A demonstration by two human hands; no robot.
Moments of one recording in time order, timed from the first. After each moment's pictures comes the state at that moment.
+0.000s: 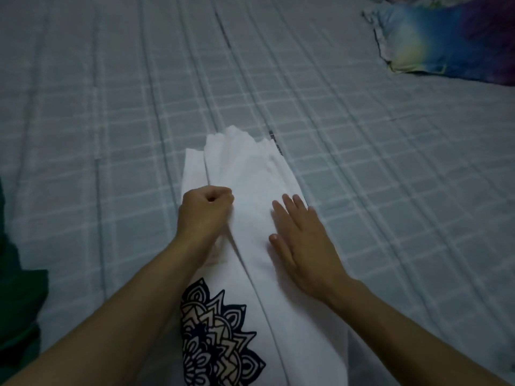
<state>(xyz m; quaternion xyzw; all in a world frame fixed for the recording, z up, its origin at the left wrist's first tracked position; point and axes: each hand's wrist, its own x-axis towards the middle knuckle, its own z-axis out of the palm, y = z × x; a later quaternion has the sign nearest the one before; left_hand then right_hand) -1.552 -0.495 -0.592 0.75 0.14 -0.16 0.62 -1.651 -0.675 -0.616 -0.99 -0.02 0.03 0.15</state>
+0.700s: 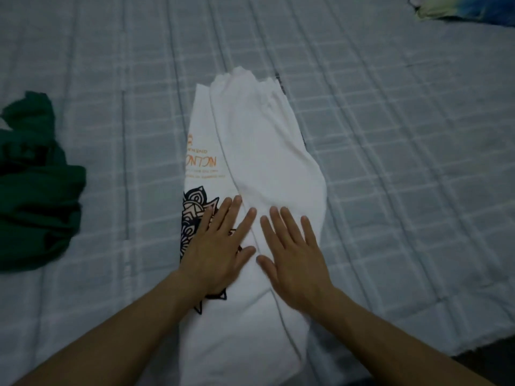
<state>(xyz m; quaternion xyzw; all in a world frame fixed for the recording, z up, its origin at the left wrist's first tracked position) -1.758 -0.468 -0.658 0.95 -0.30 -0.11 0.03 -1.821 -0.660 -0.660 -0.99 -0.10 0.06 0.05</state>
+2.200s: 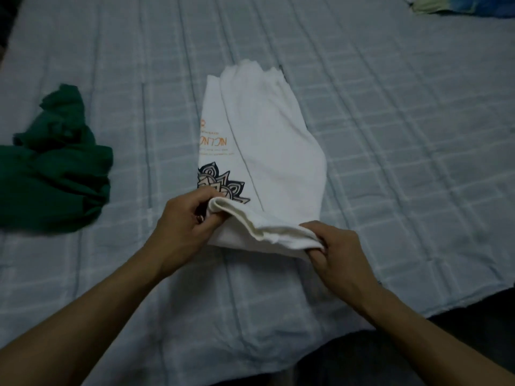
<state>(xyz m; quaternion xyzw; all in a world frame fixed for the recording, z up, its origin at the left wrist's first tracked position) -1.801 -0.413 -0.560 0.85 -0.18 -0.08 0.50 -1.890 -0.677 -0.583 -0.91 -0.02 -0.05 0.40</state>
